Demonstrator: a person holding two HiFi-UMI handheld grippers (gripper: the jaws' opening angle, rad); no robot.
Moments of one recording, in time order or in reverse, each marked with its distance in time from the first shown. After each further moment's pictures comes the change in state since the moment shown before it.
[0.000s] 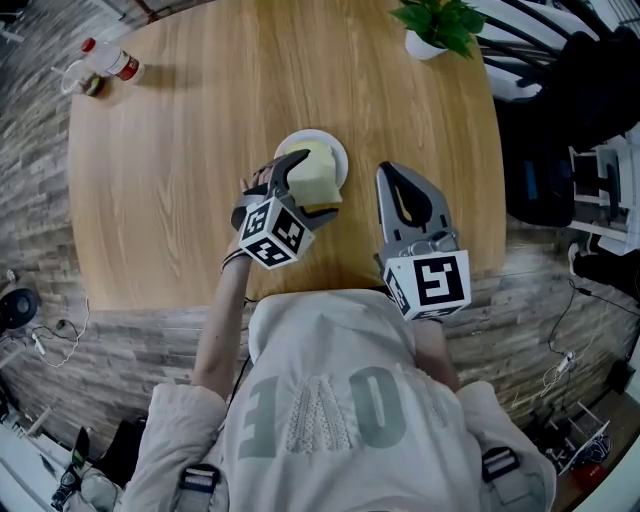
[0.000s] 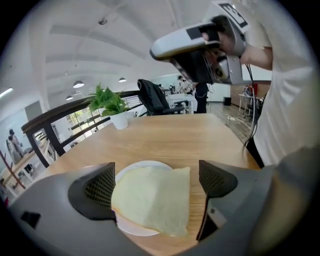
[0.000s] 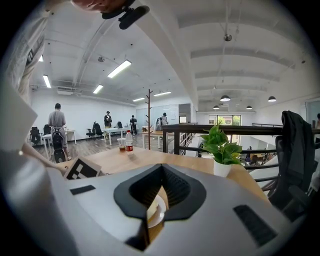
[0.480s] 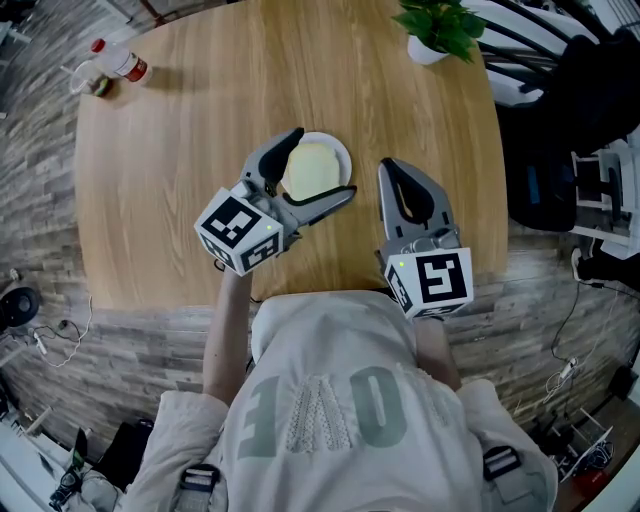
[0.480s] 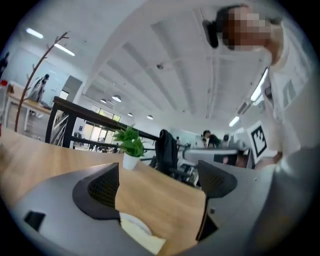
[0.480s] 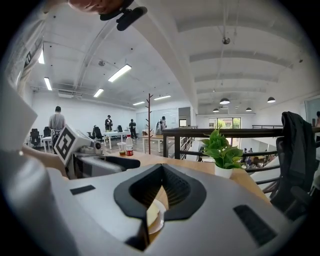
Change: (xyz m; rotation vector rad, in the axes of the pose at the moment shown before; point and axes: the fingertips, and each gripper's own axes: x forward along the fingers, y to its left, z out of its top) left arm -0.094 0.057 0.107 -0.523 -0.581 0.020; right arm 0.001 0.002 0.013 0.009 -0.041 0.000
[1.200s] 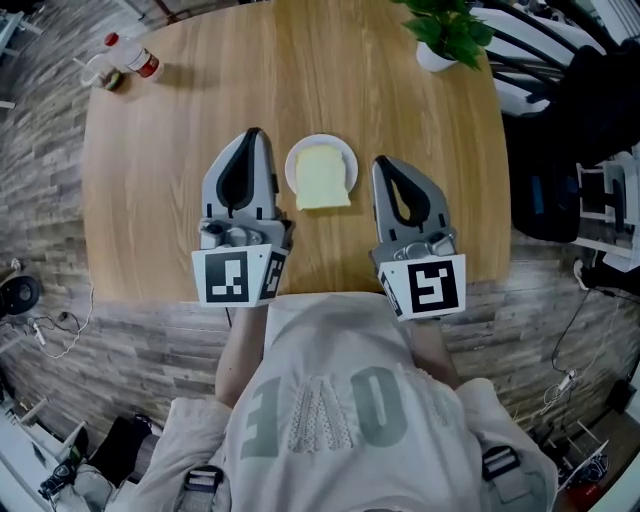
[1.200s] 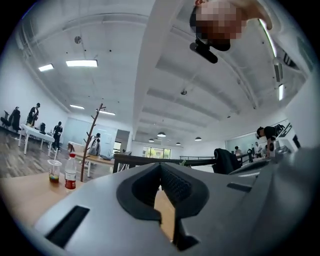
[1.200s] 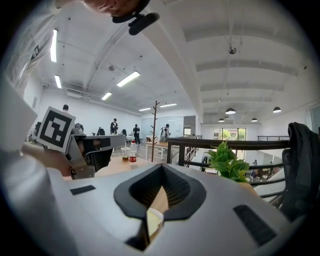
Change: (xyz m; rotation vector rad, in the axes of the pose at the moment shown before) left arm -0.090 0.035 0.089 0.207 -0.352 0.687; right arm 0.005 0.019 0.025 -0.072 -0.099 0.043
